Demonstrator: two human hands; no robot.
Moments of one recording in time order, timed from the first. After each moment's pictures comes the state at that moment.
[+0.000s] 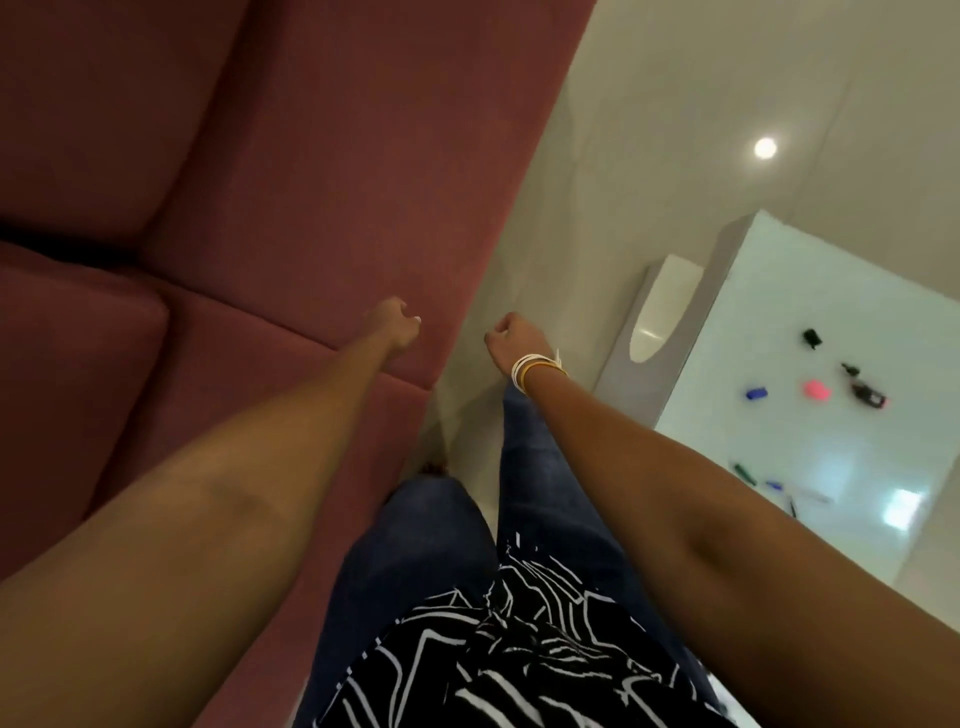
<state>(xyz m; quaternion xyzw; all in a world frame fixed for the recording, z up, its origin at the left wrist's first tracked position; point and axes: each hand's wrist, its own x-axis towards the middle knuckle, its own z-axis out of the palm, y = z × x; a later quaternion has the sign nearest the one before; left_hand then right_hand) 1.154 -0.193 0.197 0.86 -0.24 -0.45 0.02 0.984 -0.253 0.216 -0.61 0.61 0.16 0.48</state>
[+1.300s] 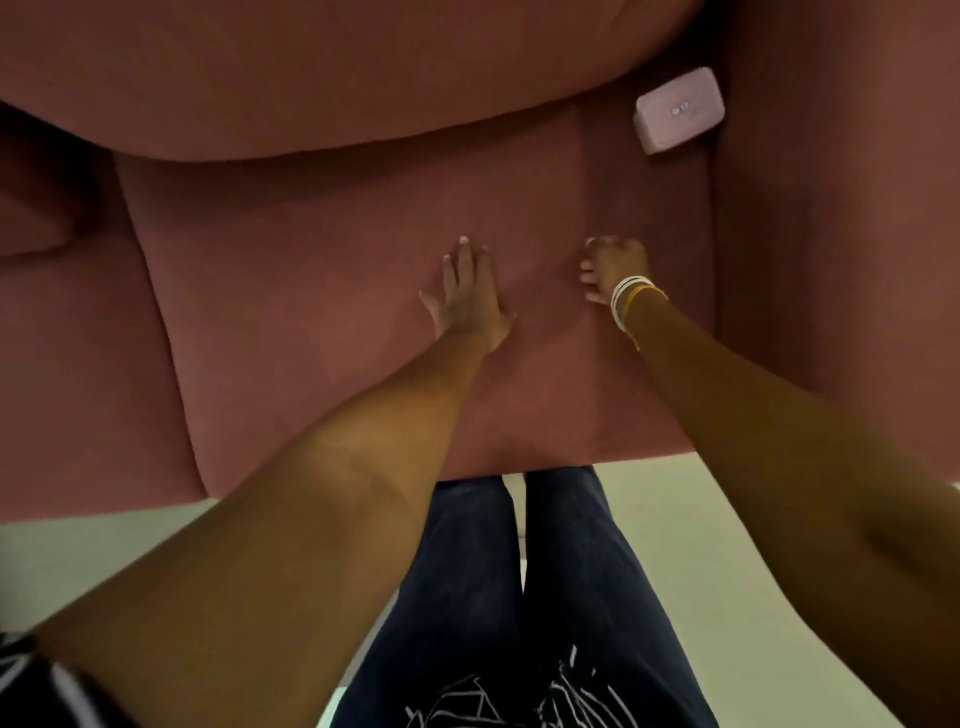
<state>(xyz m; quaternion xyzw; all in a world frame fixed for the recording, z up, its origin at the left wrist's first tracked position) 1.348 -0.608 0.111 0.91 0.07 -0.39 0.11 1.385 -0.775 0.116 -0.66 0.45 0.29 0.52</state>
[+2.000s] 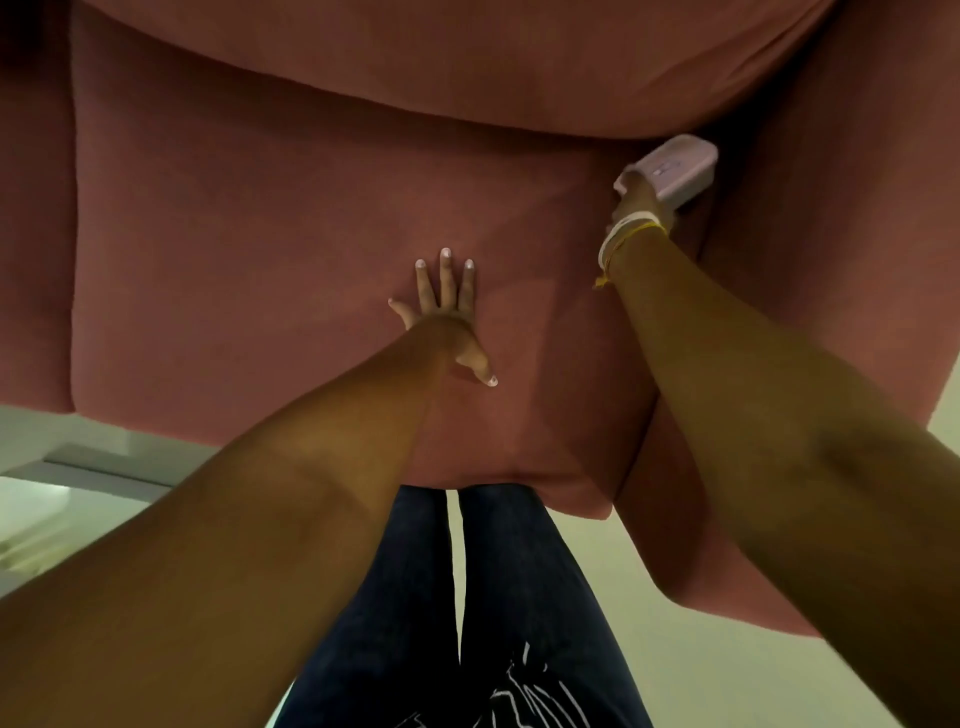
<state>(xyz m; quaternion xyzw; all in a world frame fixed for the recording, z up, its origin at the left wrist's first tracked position) 1.359 -0.642 0.106 0.81 0.11 -0.57 0.06 1.488 -0.793 0.101 -0.60 0.49 0.19 0.60</state>
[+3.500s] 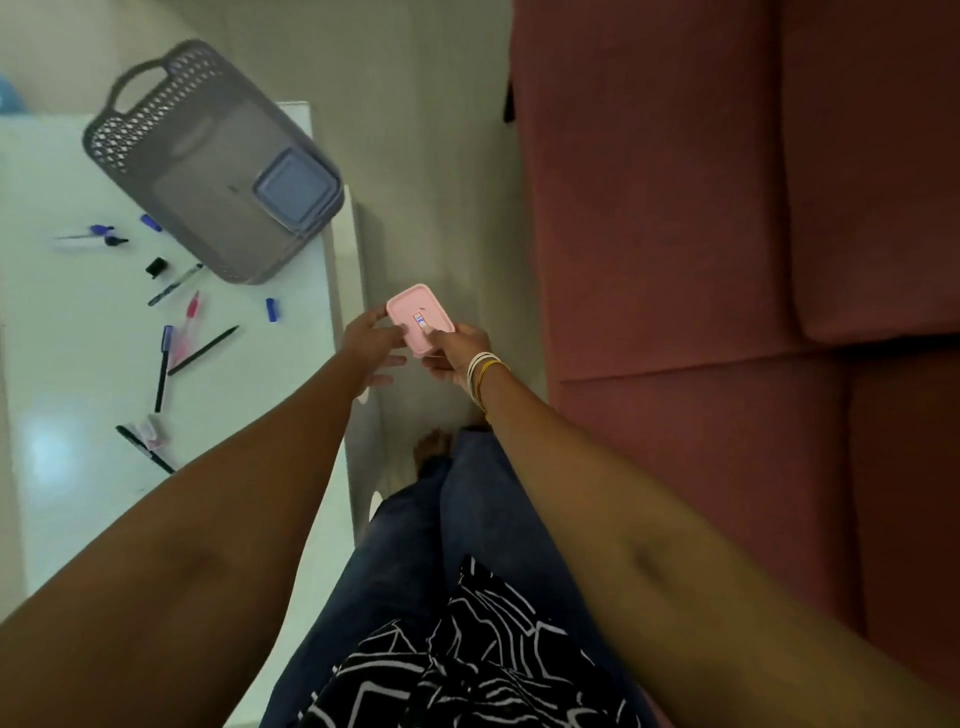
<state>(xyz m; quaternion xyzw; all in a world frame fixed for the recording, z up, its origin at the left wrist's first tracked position) 0.781 -0.090 0.227 0.19 0.73 0.12 0.65 0.909 -0.100 0.200 -0.70 -0.11 0.68 0.20</state>
